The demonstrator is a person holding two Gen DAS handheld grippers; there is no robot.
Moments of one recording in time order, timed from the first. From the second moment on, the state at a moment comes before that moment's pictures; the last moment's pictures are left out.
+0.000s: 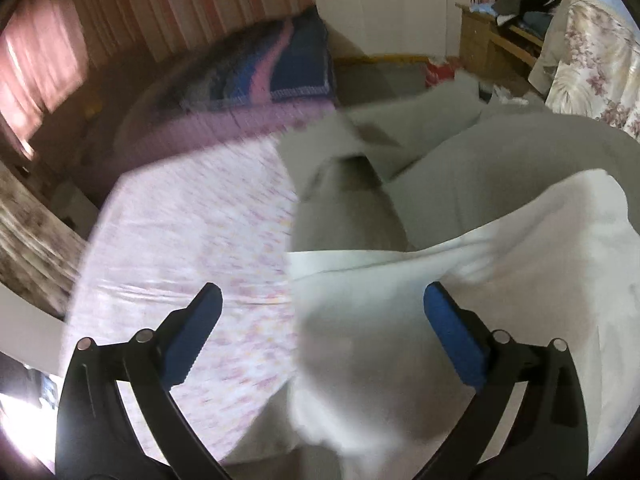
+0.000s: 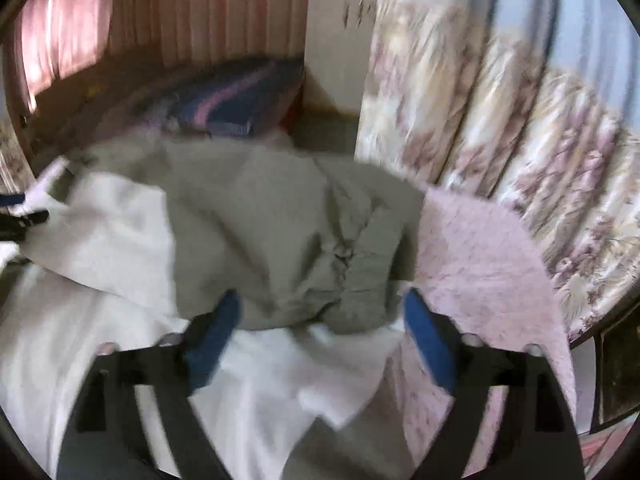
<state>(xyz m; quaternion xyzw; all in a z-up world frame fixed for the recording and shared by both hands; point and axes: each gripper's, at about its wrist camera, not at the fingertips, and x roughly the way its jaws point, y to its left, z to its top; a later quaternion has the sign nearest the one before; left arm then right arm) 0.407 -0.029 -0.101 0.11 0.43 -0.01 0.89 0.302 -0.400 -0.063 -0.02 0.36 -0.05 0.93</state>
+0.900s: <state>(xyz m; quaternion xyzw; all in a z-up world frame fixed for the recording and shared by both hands) 0.200 0.002 -0.034 0.05 0.35 0.00 0.93 0.087 -0.342 -0.042 0.02 0.30 -0.19 0.94</state>
